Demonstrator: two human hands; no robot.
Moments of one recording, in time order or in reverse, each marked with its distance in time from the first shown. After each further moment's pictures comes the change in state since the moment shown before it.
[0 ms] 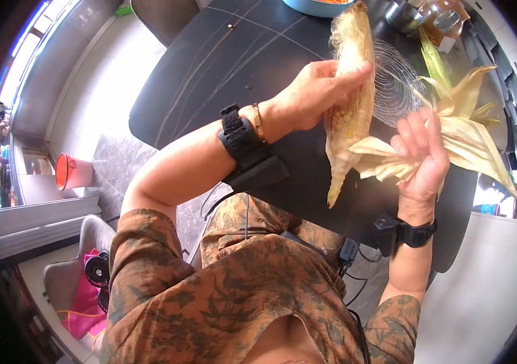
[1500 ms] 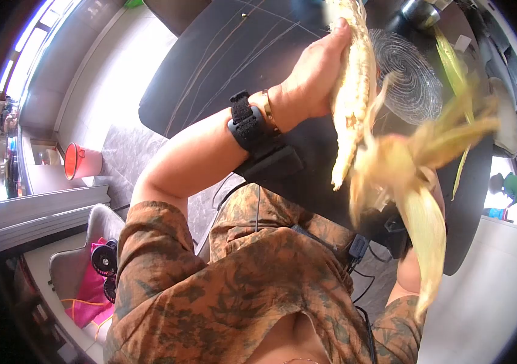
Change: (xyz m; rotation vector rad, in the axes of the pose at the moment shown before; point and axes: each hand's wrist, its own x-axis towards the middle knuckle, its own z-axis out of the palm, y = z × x) left_hand 0.002 0.010 -0.005 -0.309 0.070 0.017; right_hand -0.034 0.012 -0.031 -0.377 -0.153 0.473
